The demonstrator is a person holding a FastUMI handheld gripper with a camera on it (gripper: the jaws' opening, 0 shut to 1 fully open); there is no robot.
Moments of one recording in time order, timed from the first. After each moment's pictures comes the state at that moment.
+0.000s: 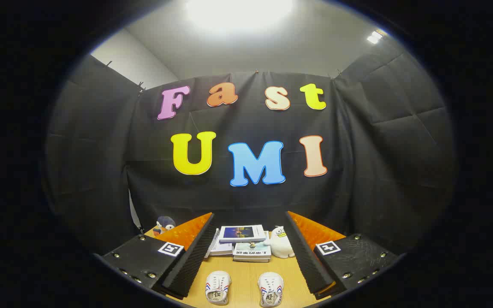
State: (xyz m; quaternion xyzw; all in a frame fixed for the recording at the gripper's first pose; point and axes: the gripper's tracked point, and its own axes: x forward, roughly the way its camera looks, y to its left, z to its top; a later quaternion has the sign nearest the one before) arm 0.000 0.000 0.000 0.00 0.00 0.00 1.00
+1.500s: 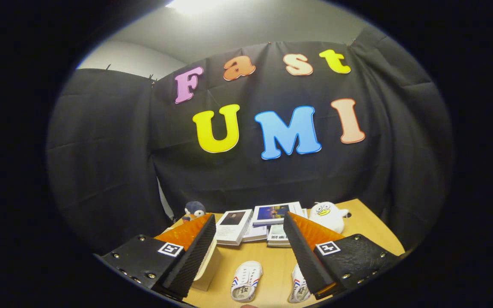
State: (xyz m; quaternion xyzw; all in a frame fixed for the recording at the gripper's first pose) arm 0.058 0.059 -0.074 0.07 0.11 0.13 0.98
